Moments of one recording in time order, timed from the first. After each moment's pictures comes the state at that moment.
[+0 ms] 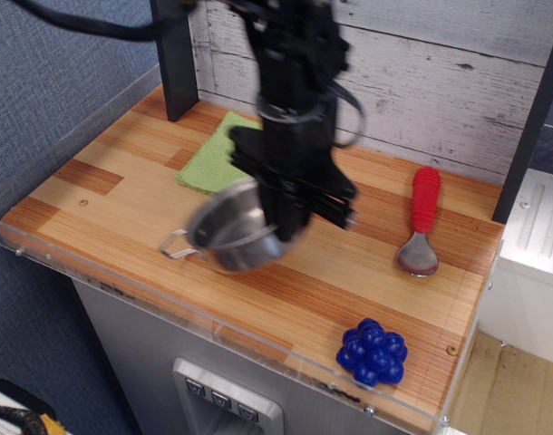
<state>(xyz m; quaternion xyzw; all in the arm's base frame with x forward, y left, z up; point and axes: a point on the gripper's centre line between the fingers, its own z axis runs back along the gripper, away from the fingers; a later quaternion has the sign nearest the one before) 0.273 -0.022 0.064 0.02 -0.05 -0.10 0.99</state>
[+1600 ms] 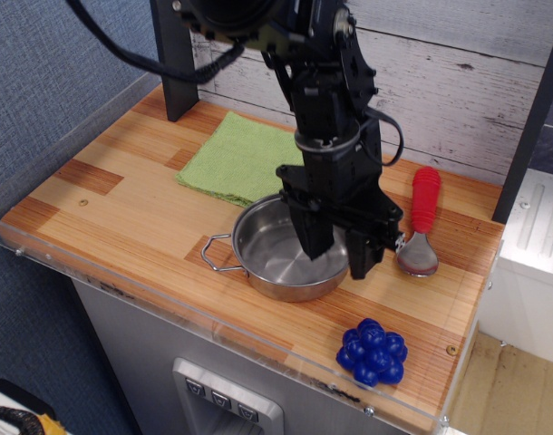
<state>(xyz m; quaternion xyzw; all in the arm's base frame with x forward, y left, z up) 0.282 -0.053 0.044 -0.08 -0.05 -0.12 0.99</state>
